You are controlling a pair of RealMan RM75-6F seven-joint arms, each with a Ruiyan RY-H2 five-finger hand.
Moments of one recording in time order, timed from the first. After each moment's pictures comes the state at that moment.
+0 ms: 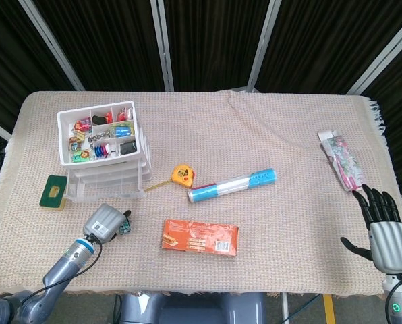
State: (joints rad) left arm -0.52 -1.47 -0.01 -1.54 1.30 0.93 0.73; right arm 0.07 -1.14 0.08 -1.63 -1.57 1.57 -0.05
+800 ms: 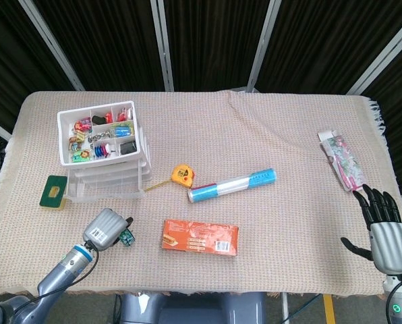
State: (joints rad) left arm -0.50 -1.41 0.06 -1.60 1.46 1.03 0.59; right arm 0.07 -1.14 0.08 -1.63 -1.57 1.58 -0.05
